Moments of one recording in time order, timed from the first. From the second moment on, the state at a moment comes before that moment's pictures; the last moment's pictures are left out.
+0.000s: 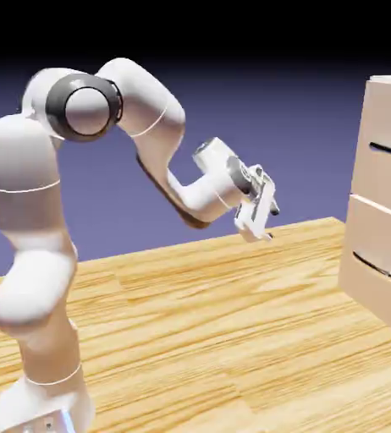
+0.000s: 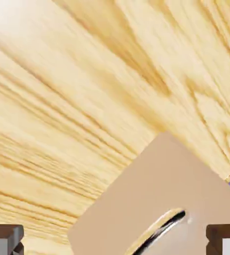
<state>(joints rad) -0.41 0.08 0.60 -2.26 -1.18 2.87 -0.49</state>
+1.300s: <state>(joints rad) -0.94 0.95 1.39 -1.51 -2.72 2.66 -2.11</state>
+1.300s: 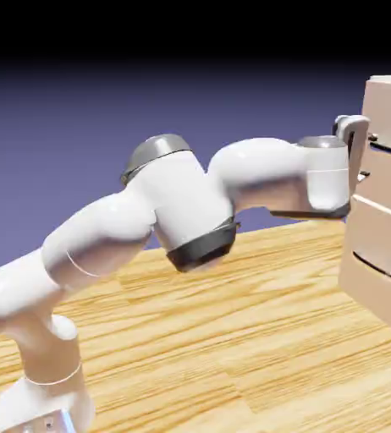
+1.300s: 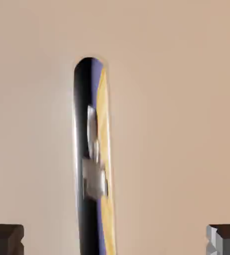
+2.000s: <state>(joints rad) -1.09 0.90 1.48 -1.70 -2.74 2.59 -2.06</state>
